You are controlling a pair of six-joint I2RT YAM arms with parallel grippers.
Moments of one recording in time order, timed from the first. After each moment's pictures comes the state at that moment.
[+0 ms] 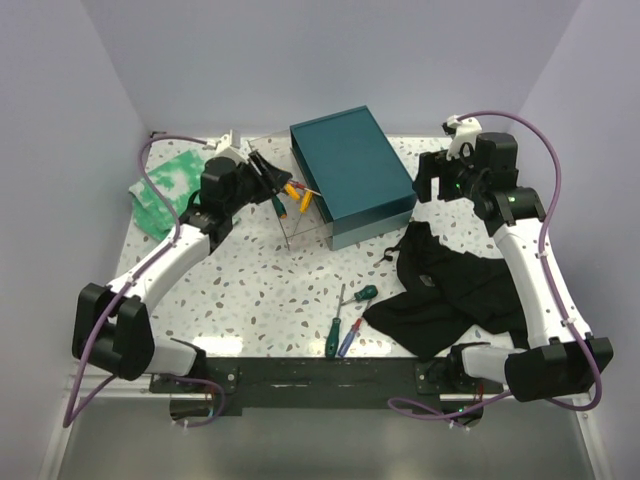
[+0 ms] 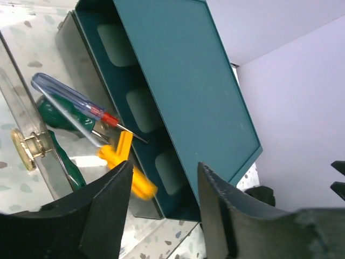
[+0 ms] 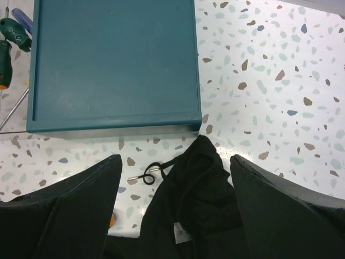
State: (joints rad) left arm -0.35 1.38 1.00 0.11 0.11 -0.77; right arm 0.12 1.25 1.36 -0.64 -0.18 -0.04
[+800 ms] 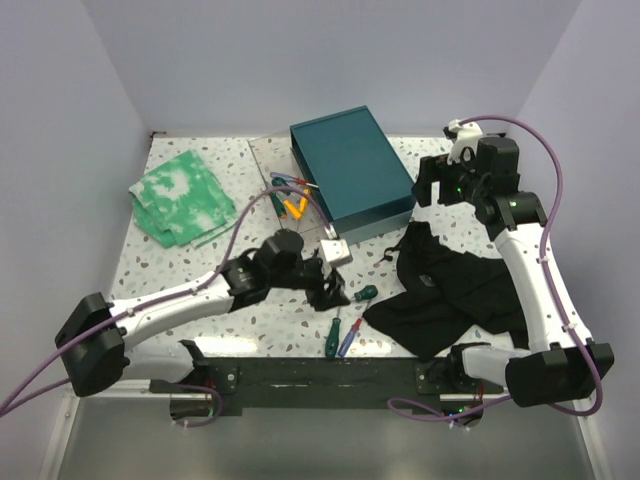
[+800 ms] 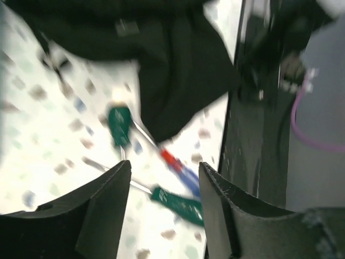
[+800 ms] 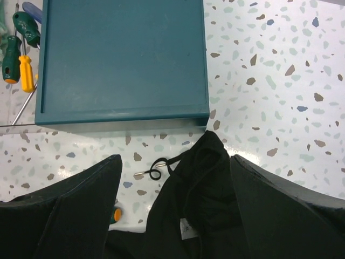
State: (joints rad) left arm -0.91 1.24 0.82 0.00 0.46 -0.03; right arm 0.12 1.22 1.32 -0.64 -0.21 -0.03
